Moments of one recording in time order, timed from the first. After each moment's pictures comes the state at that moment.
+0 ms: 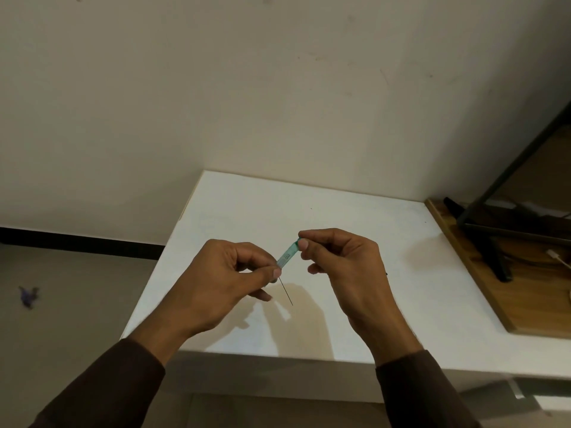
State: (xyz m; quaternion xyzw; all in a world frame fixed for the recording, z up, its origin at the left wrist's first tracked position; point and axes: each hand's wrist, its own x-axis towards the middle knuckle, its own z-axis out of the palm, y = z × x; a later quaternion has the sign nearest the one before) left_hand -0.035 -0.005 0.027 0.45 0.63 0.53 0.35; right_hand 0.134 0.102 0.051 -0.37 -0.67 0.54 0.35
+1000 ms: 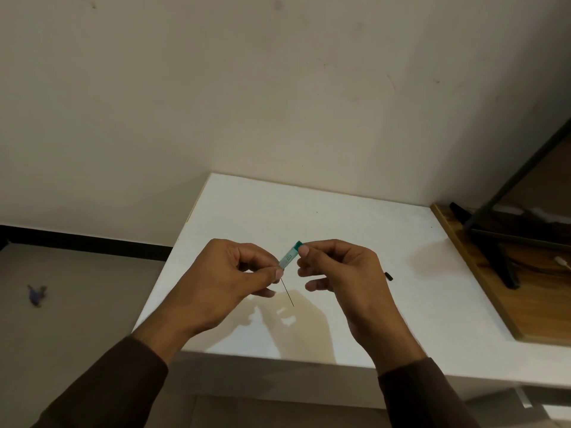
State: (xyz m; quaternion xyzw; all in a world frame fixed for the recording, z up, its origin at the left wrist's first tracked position) left_hand -0.040 -0.007 0.026 0.43 0.64 0.53 0.35; right_hand 0.131 0.097 0.043 -0.37 -0.63 0.60 0.33
